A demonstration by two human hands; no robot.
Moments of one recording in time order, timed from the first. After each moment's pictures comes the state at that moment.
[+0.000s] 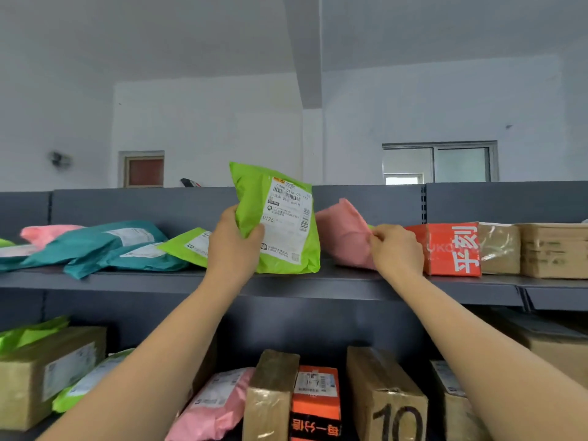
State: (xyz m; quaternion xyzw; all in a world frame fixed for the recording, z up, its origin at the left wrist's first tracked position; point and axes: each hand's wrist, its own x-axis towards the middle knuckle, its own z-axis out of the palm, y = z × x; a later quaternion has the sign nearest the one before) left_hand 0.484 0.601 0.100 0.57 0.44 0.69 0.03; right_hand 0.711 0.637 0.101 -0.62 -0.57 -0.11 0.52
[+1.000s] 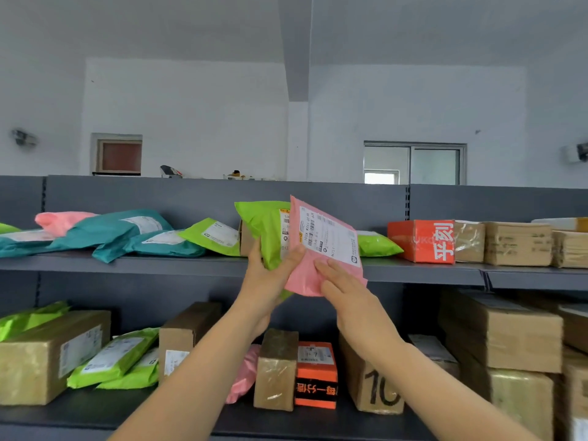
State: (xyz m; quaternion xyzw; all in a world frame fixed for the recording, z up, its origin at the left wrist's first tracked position) left_hand 0.478 0.551 0.043 0.58 0.24 0.64 0.46; right_hand 0.642 0.553 0.007 -0.40 -0.76 -0.37 0.35
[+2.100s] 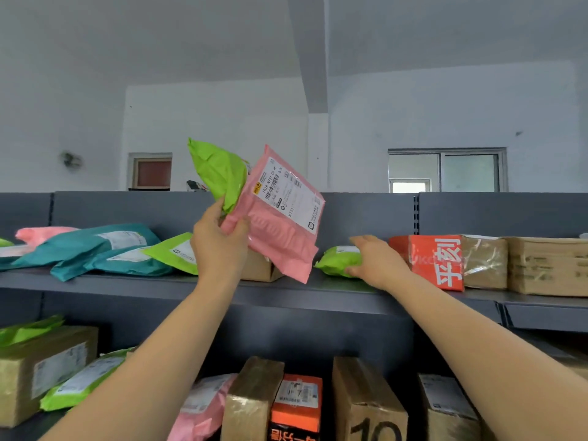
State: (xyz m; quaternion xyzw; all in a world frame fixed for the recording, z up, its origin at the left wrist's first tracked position) left_hand 0.514 0.599 0.110 0.49 0.37 0.79 0.01; right_hand 0.751 0.670 0.111 -0.60 -0.73 -0.16 0.28
